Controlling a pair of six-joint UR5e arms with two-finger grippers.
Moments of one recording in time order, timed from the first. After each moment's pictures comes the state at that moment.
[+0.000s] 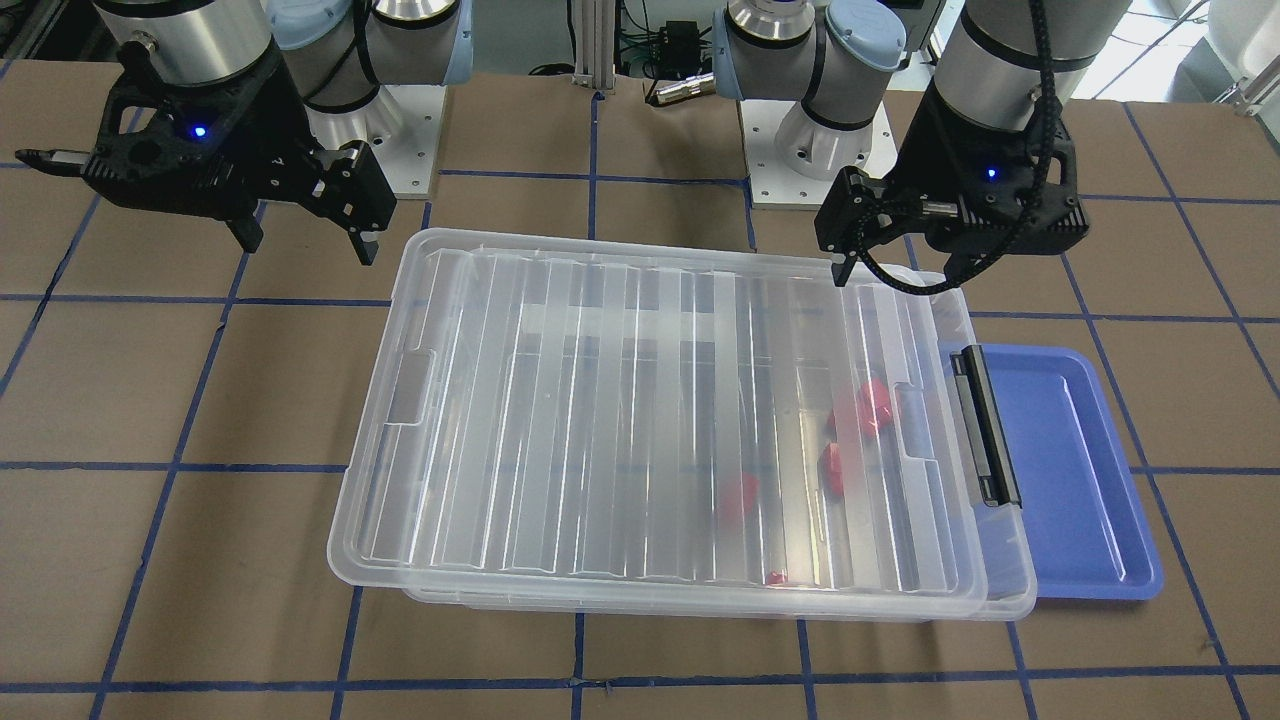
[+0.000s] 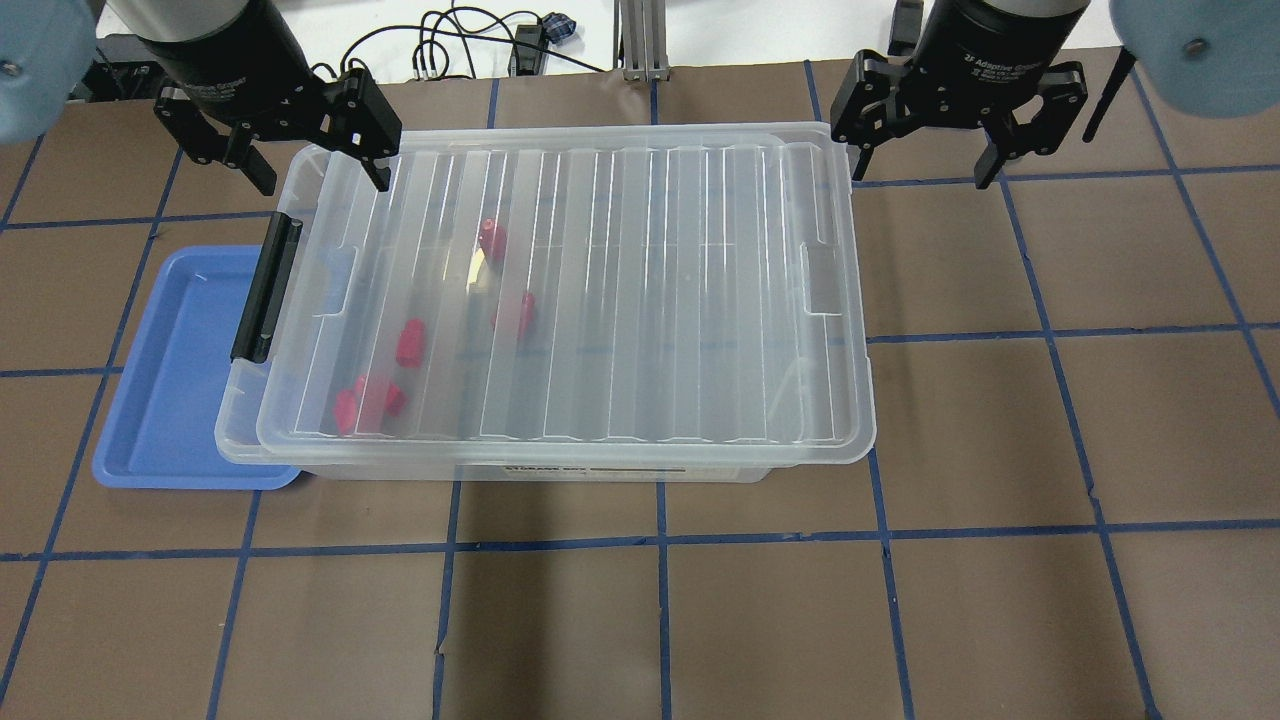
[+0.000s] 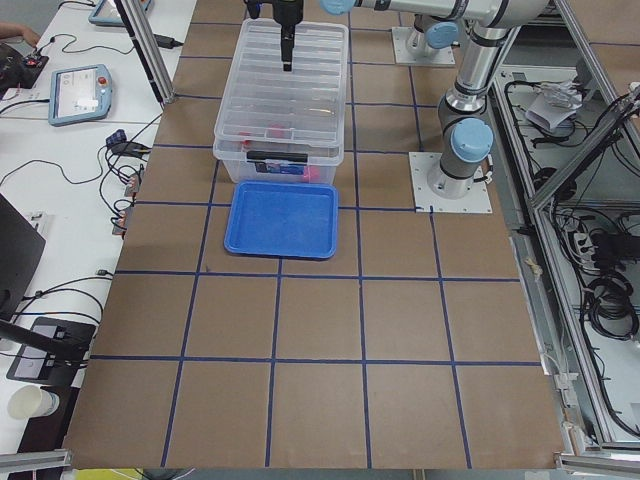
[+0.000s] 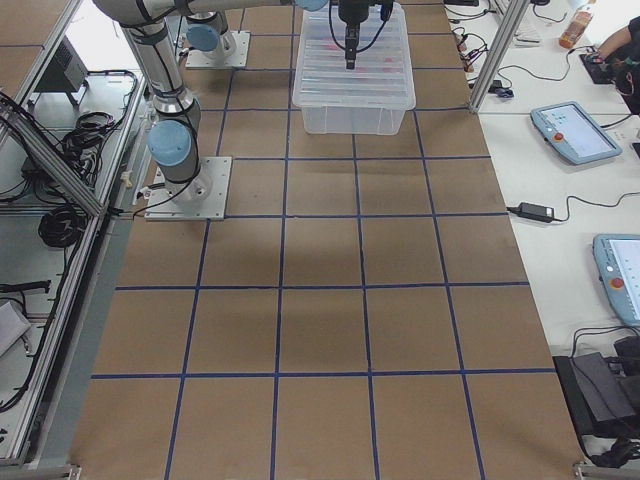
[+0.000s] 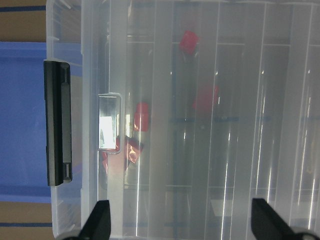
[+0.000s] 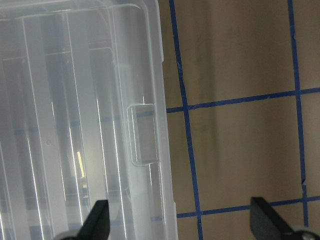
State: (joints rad) left arm -1.57 -1.65 -1.41 -1.61 1.59 0.00; right arm 1.62 -1.53 1.44 -1.54 -1.55 0.18
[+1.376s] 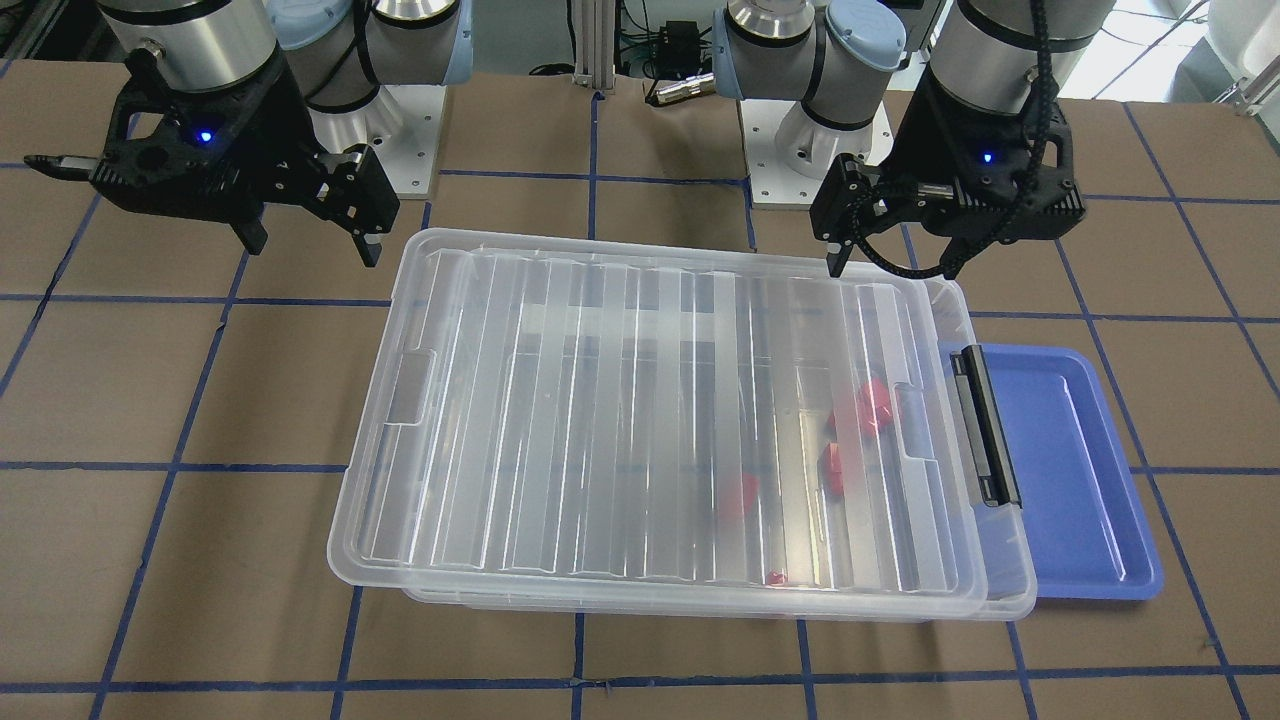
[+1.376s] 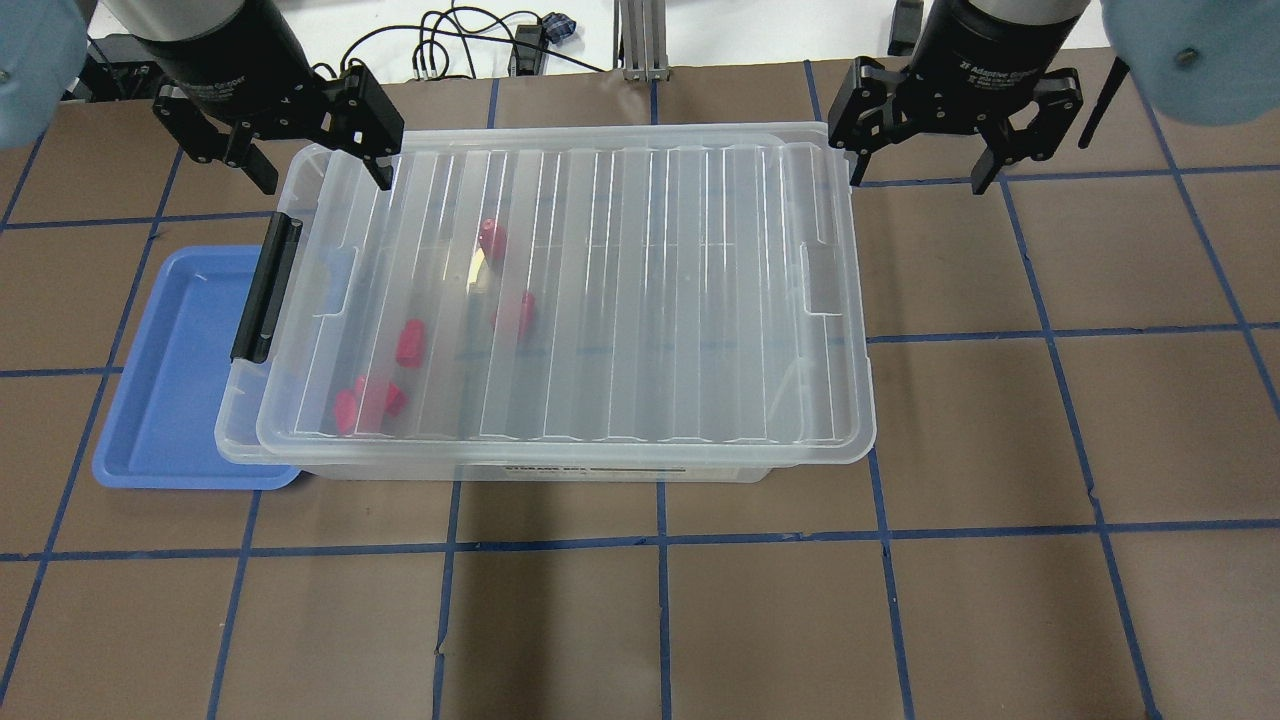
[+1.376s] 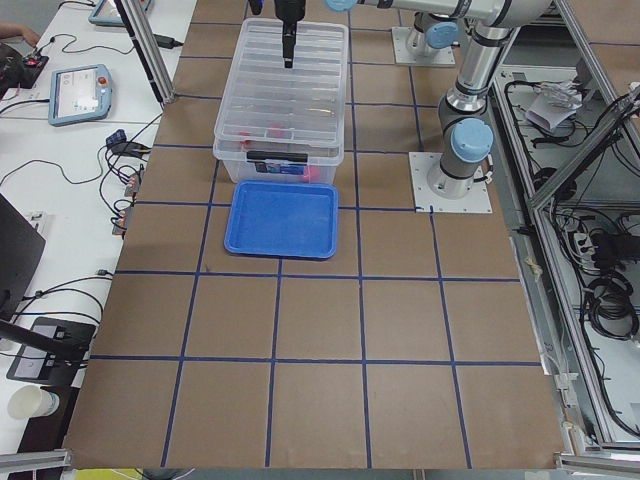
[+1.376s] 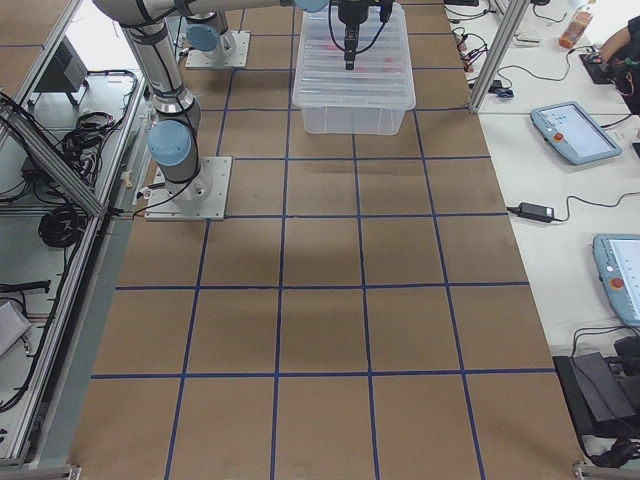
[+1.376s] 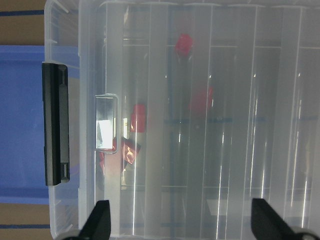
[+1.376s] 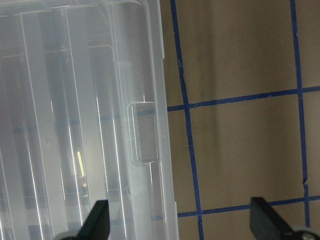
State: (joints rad) left arm -1.58 -1.63 -1.42 -1.61 1.58 0.00; right arm 1.62 -1.53 1.46 -1.54 -1.55 0.18
